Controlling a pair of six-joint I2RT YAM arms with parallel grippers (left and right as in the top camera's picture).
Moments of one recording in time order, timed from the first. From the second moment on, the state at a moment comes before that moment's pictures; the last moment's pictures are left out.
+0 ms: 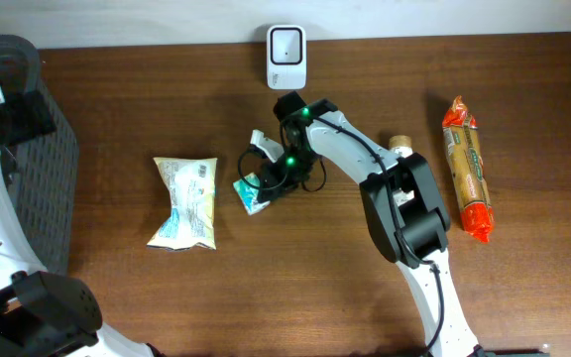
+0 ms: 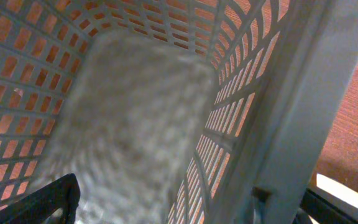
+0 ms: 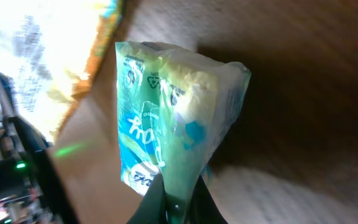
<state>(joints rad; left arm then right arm) 0.45 1.82 1.95 -1.14 -0.10 0.06 0.49 2.43 1.93 -1.07 -0.75 -0.18</state>
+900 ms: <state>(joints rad) 0.45 1.82 1.95 -1.14 -0.10 0.06 -0.08 1.76 1.94 -1.32 -1.53 -0.24</state>
